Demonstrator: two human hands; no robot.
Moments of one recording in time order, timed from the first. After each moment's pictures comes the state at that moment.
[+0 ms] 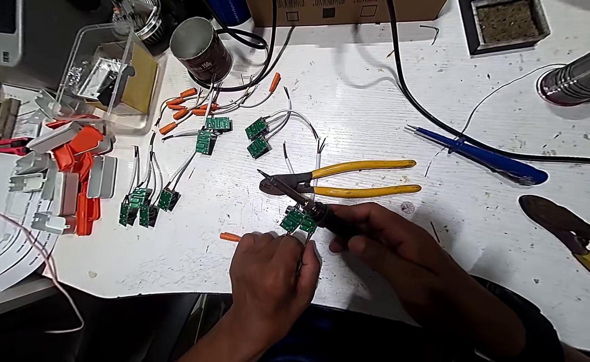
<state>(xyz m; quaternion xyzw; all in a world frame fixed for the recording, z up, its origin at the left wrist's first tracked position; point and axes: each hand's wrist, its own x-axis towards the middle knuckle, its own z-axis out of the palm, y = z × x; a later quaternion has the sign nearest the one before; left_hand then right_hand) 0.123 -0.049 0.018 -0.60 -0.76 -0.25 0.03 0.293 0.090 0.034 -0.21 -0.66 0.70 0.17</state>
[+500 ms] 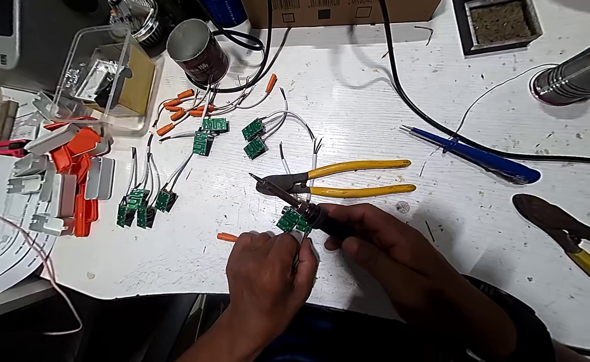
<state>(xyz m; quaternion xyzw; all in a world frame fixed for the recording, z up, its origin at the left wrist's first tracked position) 0.123 -0.046 0.018 -0.59 -0.77 -0.24 0.03 0.293 0.089 0.034 -0.21 -0.67 0.69 0.17</state>
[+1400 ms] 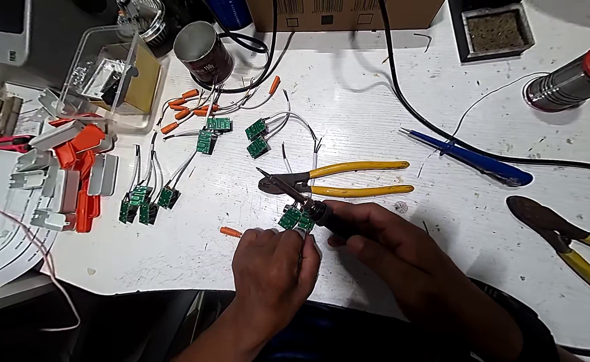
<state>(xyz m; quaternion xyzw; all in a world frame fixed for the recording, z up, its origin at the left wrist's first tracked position) 0.127 -0.042 0.016 -0.60 -0.76 -0.24 0.05 0.296 0.088 0.038 -0.22 -0.68 0.68 0.19</state>
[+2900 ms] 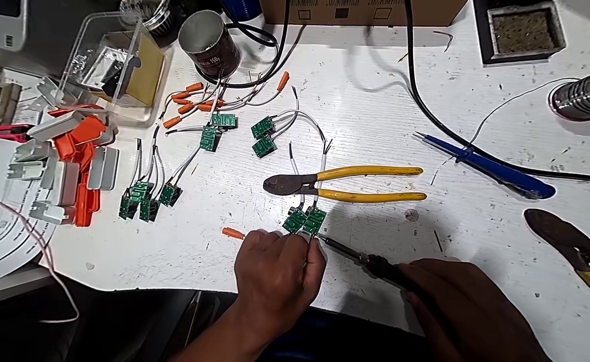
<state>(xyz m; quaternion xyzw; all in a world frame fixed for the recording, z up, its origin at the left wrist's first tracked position) 0.127 -0.041 0.012 -0.59 -0.76 -0.25 0.07 0.378 0.061 0.024 -0.29 -0.90 0.28 0.16</state>
